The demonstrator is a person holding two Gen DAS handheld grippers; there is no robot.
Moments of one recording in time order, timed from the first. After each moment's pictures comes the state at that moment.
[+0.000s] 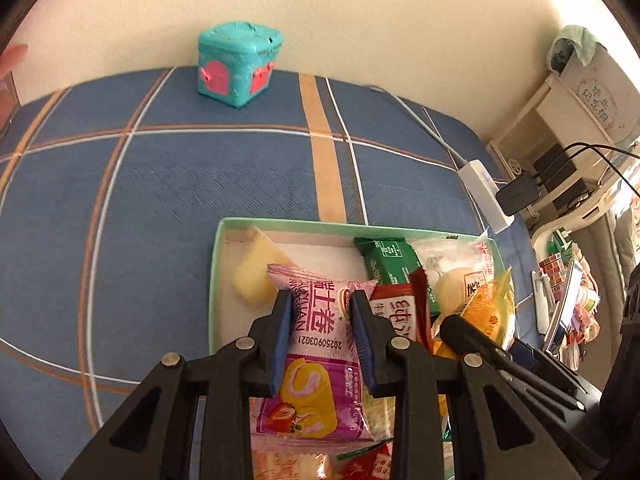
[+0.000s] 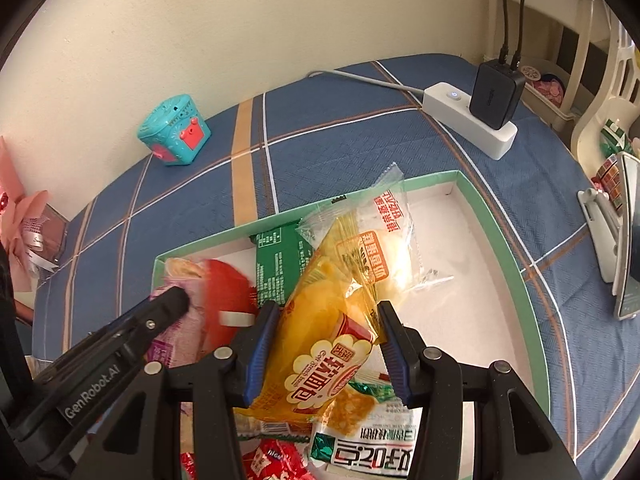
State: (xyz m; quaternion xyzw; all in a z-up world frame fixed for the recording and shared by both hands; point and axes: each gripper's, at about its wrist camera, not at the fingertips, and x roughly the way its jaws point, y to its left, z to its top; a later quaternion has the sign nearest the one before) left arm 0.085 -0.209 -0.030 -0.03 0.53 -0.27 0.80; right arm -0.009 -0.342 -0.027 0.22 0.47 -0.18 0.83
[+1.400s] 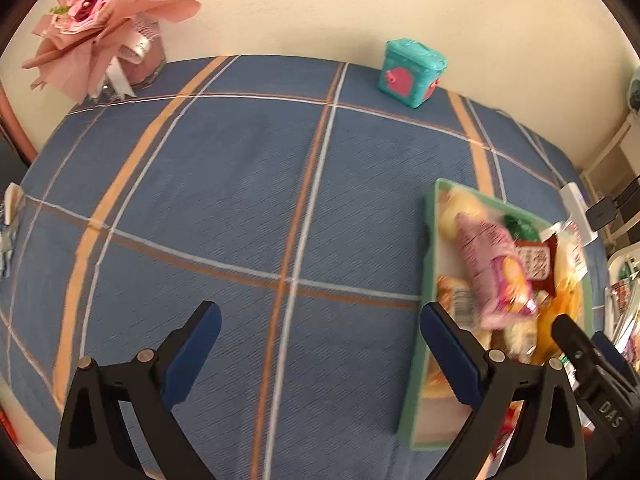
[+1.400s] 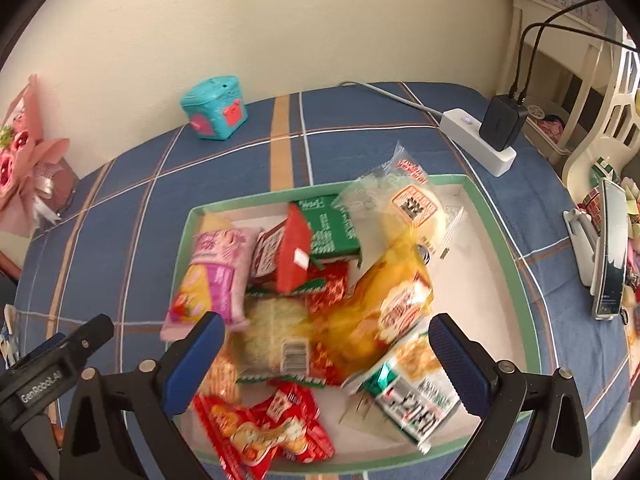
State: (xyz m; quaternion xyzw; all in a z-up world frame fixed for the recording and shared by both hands) left arm 0.036 -0.077 -0.018 -0.01 0.54 -0.07 0.84; right arm -0.045 -0.273 -0.009 0.15 0.46 -0.17 0.86
